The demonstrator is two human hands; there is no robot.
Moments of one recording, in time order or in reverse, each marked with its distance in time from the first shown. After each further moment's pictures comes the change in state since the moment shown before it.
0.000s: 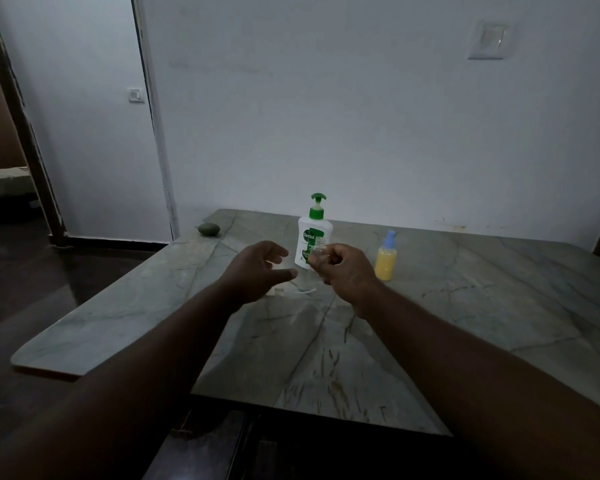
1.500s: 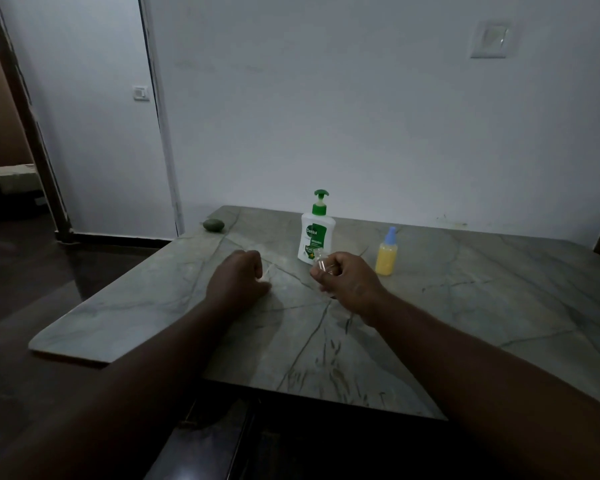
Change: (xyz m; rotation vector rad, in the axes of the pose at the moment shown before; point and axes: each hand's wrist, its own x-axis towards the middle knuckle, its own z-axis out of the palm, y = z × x) left_hand -0.013 -0.038 -0.005 0.422 0.179 0.061; right_hand -0.023 0.006 -0.005 -0.137 -0.076 -0.021
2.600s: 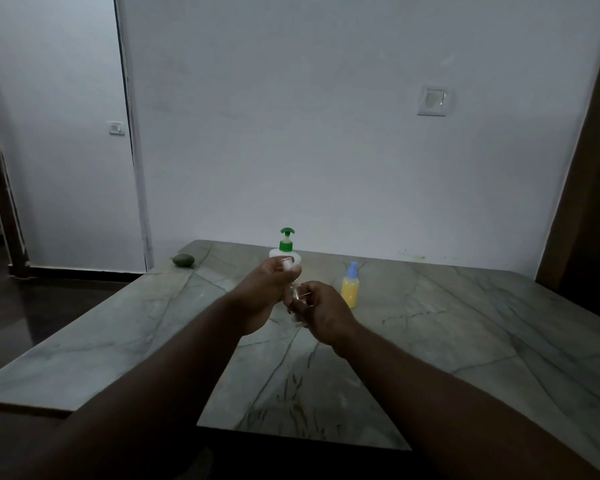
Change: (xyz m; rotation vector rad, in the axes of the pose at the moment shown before) left_hand 0.015 0.110 -0.007 -1.209 -0.391 -0.123; right_hand -0.015 -0.018 -0.025 -0.029 -0.008 -0.046
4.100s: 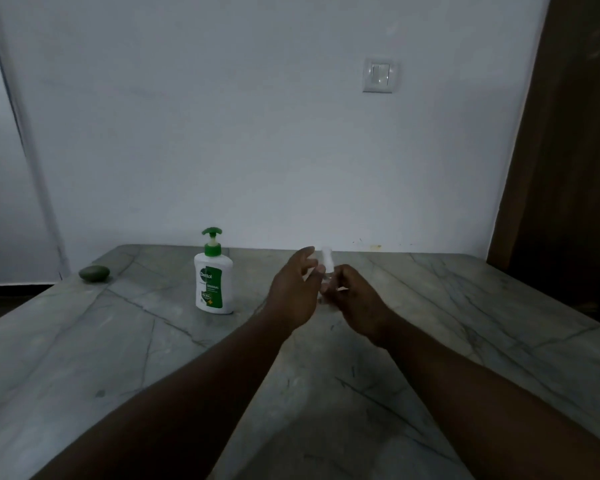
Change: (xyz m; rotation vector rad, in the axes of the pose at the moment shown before) left_hand 0.099 -0.046 0.146 0.429 0.136 0.249; right_hand 0.045 0.112 -0.144 0.071 0.101 -0.024
